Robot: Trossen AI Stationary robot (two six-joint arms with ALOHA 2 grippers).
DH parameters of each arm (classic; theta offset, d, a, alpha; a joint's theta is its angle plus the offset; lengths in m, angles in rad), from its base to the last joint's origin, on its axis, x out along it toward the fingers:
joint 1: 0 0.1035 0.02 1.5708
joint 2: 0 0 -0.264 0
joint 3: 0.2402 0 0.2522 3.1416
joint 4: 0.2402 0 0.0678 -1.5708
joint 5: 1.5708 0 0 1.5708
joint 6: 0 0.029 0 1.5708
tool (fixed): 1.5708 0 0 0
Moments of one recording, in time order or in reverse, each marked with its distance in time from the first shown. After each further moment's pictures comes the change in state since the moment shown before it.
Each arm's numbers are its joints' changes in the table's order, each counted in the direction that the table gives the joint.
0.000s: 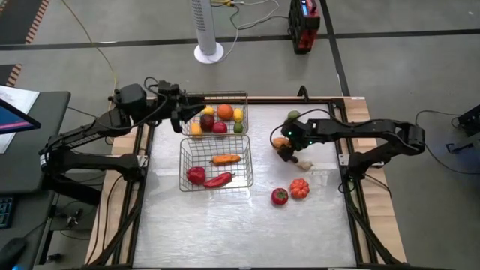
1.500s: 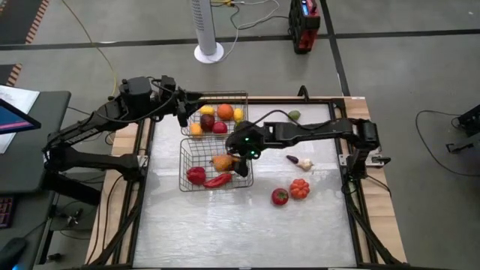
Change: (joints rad) left arm 0.009 -0.067 0.168 0.306 -0.120 0.029; right arm 0.247 -0.483 0.688 -0.218 -0.273 -0.216
